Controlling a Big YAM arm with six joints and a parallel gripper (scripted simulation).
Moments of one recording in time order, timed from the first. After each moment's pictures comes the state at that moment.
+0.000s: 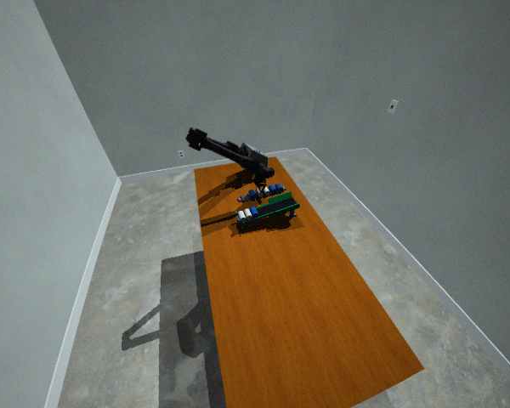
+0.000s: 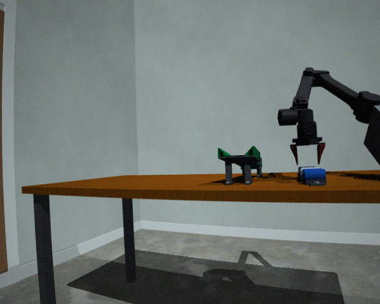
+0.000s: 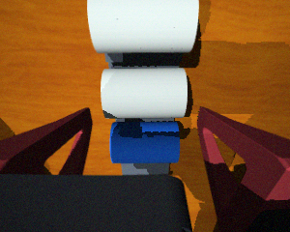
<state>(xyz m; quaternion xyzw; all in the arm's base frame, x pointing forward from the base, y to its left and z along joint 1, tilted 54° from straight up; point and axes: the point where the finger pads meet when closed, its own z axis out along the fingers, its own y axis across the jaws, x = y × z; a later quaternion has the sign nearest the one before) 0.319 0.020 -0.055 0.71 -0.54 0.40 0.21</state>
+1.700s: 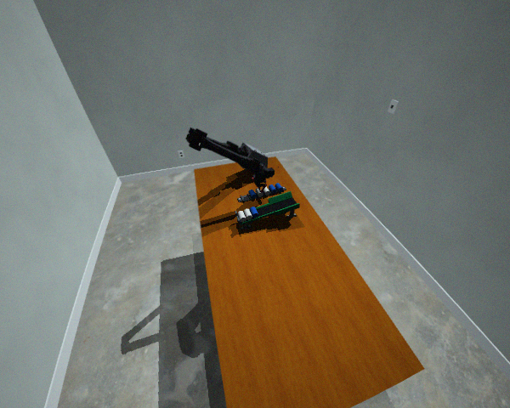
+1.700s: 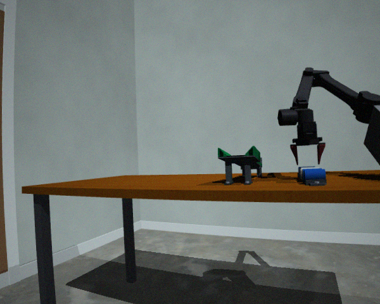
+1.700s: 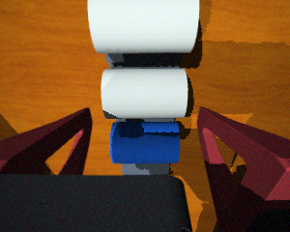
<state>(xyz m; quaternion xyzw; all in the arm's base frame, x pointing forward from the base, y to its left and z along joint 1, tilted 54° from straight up) 0.319 0.020 -0.055 0.71 -0.54 0.40 0.21</state>
